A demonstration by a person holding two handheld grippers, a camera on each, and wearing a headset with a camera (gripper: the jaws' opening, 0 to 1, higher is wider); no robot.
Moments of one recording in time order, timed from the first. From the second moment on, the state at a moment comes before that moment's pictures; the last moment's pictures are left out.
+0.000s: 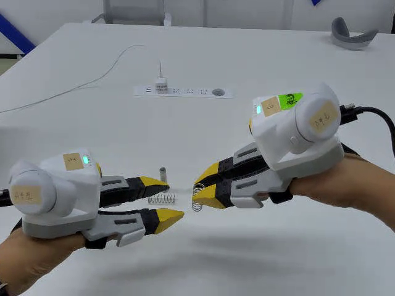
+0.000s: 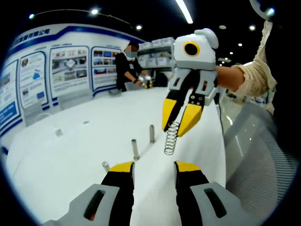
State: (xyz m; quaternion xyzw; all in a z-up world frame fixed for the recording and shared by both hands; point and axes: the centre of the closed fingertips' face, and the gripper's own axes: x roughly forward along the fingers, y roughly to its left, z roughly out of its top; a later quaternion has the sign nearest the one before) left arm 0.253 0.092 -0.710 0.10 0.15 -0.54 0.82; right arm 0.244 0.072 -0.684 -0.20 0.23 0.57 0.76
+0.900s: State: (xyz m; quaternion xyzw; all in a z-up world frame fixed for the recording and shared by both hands) left arm 0.263 0.124 -0.713 0.07 0.16 -0.49 0.85; right arm 0.275 0.046 -0.675 -0.18 0.23 0.52 0.80
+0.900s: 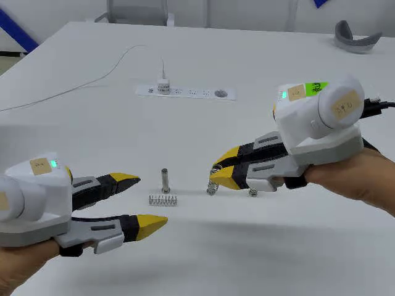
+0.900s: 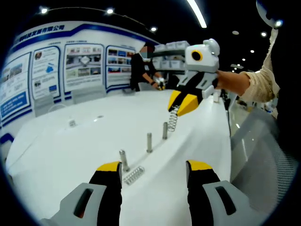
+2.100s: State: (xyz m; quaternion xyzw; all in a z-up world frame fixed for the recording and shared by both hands) left arm 0.263 0.128 -0.720 0.07 0.17 -0.48 0.86; right arm 0.331 0.035 -0.695 -0.16 0.25 0.46 0.84
